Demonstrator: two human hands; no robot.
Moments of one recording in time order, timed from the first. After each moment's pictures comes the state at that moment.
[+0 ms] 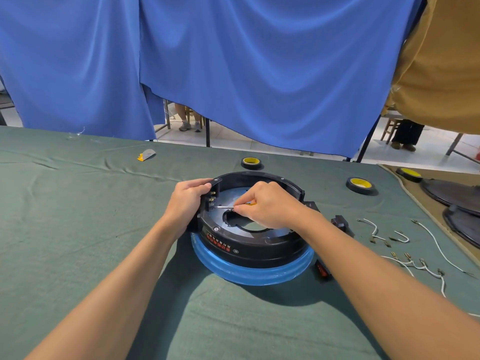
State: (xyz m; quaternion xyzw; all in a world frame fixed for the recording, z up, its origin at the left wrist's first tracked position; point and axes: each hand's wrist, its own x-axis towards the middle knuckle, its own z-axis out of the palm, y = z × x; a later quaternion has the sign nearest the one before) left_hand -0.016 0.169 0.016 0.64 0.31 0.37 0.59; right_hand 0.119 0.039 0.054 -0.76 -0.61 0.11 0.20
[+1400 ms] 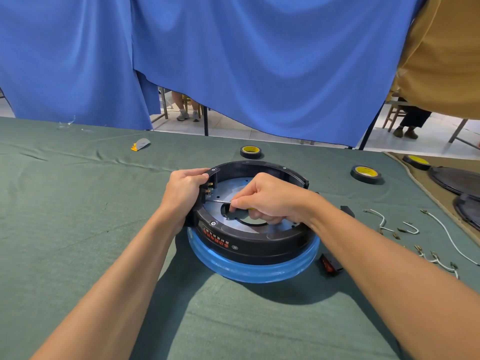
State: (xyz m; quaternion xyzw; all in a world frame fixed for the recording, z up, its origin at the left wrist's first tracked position) left_hand -0.010 0.173 0.012 0.64 0.34 0.37 0.59; right_hand 0.130 0.045 0.049 -0.71 -0.56 0.32 0.27
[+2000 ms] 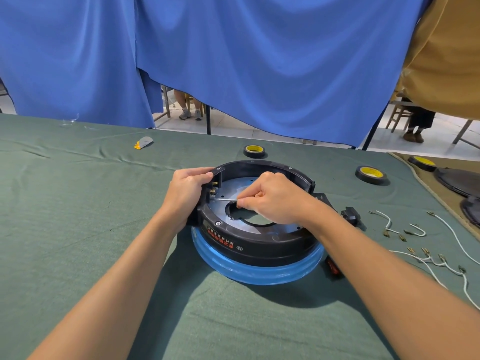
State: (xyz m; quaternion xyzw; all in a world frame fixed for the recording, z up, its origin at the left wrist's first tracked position) left_hand -0.012 0.173 0.012 0.64 0.32 0.37 0.59; right_hand 0.124 0.041 0.047 -0.72 -0.64 0.13 0.23
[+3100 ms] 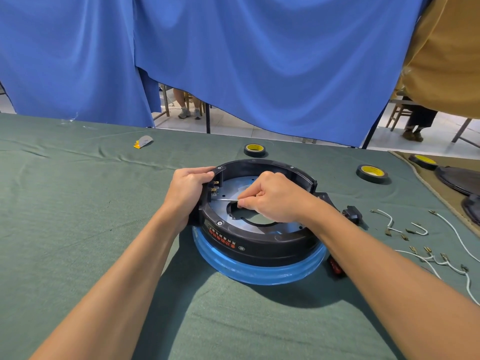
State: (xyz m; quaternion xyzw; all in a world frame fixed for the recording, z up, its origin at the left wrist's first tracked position) left_hand -0.012 0.174 0.012 0.64 0.30 0.37 0.61; right_hand 0.127 0.047 0.045 -0.73 -0.63 0.14 0.23
